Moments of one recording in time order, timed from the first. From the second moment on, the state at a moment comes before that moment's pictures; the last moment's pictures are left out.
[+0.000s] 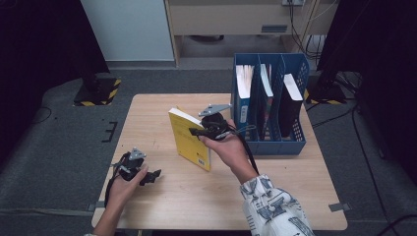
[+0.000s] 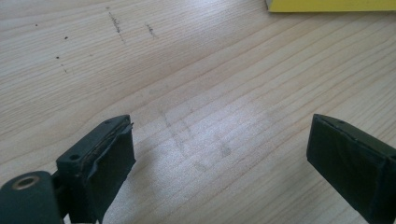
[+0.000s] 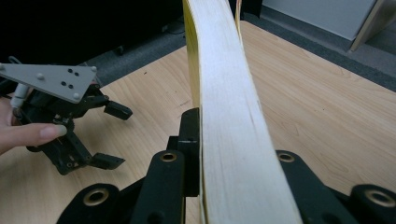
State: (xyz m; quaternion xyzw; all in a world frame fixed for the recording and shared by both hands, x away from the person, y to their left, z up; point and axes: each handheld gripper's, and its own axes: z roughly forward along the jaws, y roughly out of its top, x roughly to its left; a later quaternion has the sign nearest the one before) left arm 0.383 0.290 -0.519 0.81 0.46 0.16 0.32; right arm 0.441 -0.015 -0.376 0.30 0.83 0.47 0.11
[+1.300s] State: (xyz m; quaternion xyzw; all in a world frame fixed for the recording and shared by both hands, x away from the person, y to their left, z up) left arm 0.386 0.297 -0.529 0.81 0.47 0.17 0.30; right arm 0.411 -0.075 -0.358 0.31 0.82 0.48 0.10
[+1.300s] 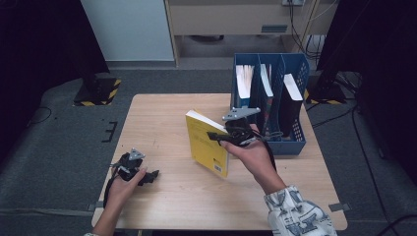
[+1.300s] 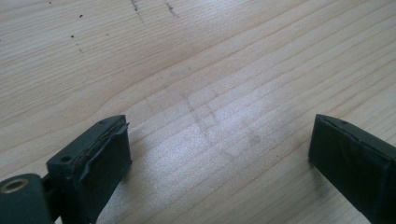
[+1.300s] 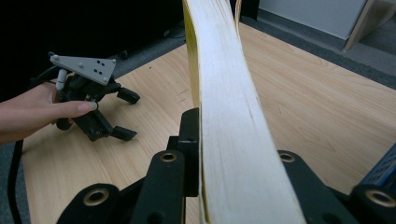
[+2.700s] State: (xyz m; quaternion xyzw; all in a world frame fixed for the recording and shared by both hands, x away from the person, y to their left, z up) left arm 0.381 0.297 -0.536 0.80 0.46 0.19 0.32; right arm 0.382 -0.172 -0.357 0.36 0.79 0.47 0.12
